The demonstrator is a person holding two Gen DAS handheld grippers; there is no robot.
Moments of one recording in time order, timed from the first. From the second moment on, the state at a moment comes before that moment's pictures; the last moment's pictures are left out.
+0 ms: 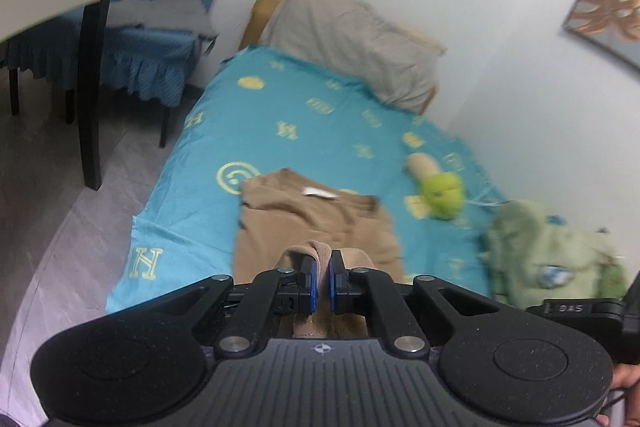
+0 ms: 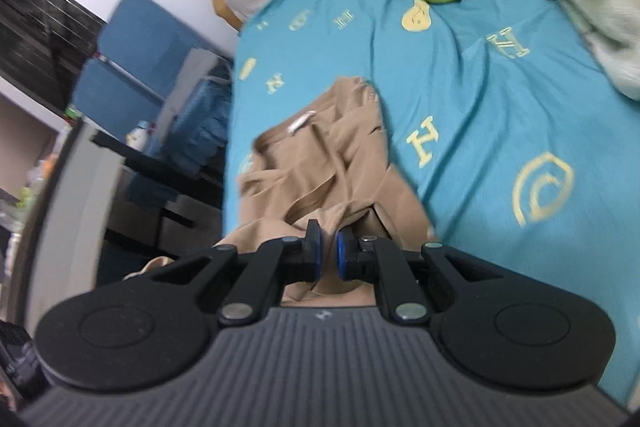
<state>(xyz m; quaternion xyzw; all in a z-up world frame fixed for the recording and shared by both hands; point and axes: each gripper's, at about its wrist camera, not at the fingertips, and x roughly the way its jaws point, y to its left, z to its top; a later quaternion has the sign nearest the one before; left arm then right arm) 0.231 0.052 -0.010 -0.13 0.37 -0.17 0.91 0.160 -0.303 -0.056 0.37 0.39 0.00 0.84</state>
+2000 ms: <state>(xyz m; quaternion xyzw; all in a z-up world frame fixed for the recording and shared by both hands) 0.099 0.060 -0.089 -0.20 0.45 -0.15 0.86 0.016 -0.230 -0.038 0.17 0.30 -0.07 0.94</state>
